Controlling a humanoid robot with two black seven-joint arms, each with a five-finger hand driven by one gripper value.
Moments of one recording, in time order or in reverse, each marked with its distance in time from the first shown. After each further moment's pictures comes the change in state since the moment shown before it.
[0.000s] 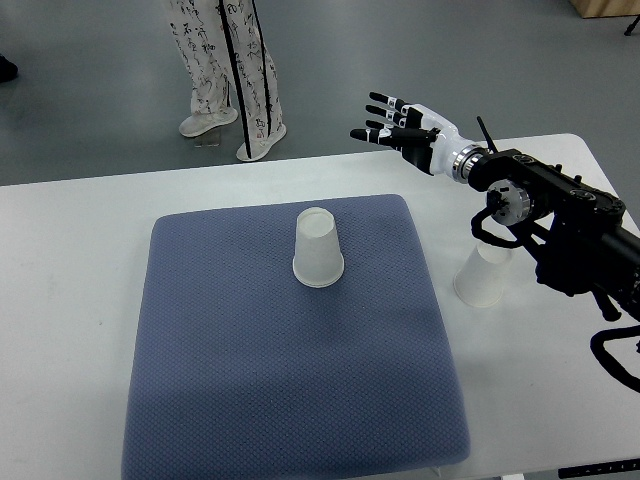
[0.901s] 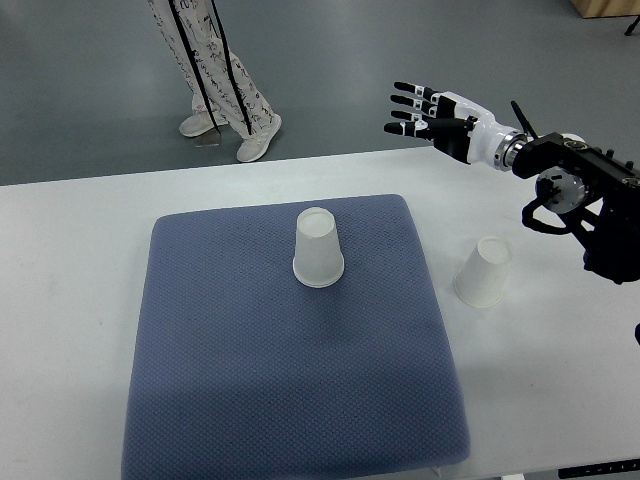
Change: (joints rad) left arm -0.001 0.000 0.001 -0.001 0.000 0.000 0.007; right arm 0.012 -0.153 -0.032 0.002 -0.020 0.192 0.002
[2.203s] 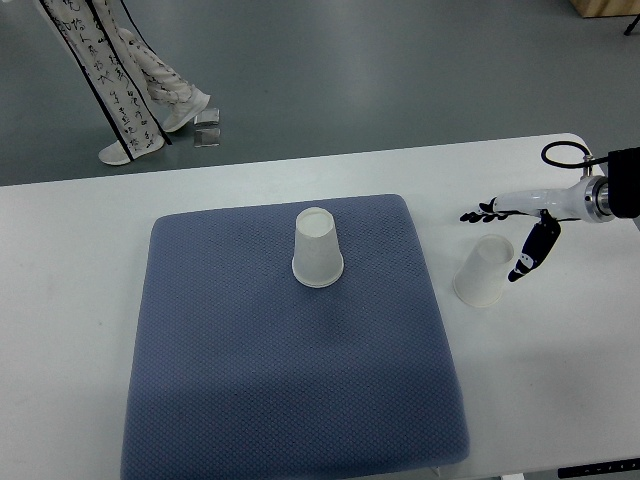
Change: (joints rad) left arm 0.000 0.000 0.000 0.000 0.000 0.000 0.000; right arm 0.120 -0.526 -0.579 0.658 -0.780 -0.066 -0.026
